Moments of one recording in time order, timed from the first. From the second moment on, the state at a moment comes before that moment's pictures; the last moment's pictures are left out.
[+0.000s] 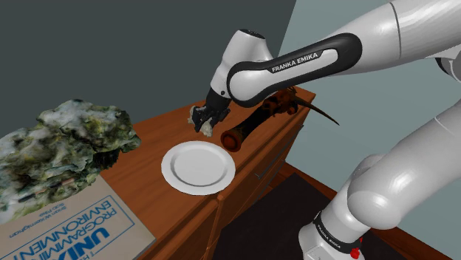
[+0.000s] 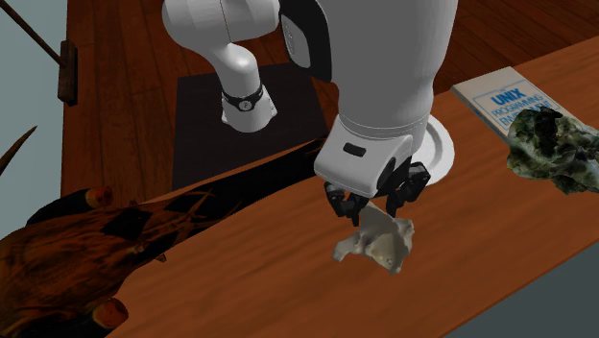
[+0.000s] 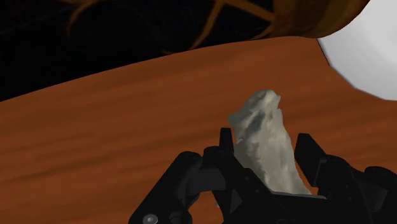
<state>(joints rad) 0.09 -0.22 0.28 -2.42 0.14 2.48 0.32</state>
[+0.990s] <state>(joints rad) 0.09 -0.27 0.27 -2.35 0.14 2.36 0.32</state>
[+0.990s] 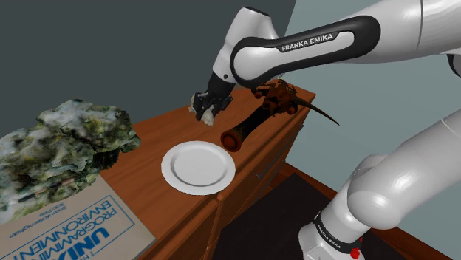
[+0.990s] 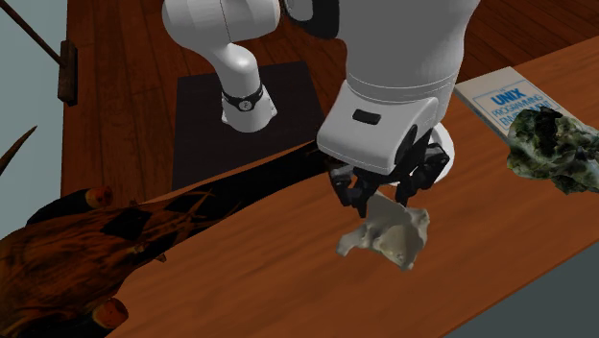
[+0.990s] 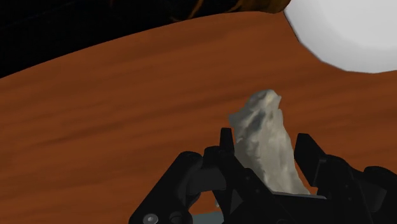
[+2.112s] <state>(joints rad) 0.18 -0.51 0.38 -2.41 0.20 2.21 0.49</state>
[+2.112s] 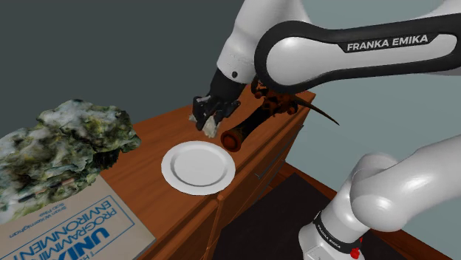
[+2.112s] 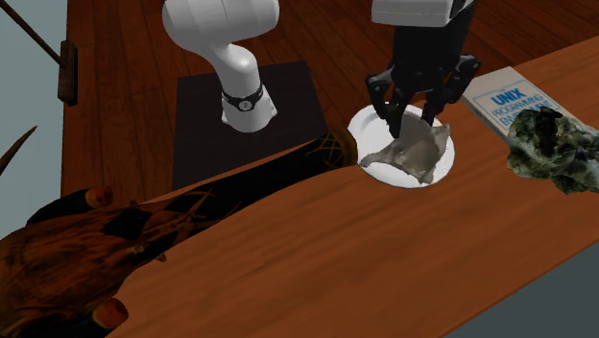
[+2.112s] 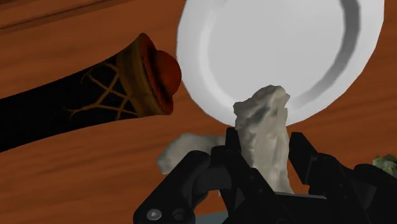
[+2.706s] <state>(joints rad) 0.26 -0.60 0.49 -2.47 0.25 2.19 0.64</state>
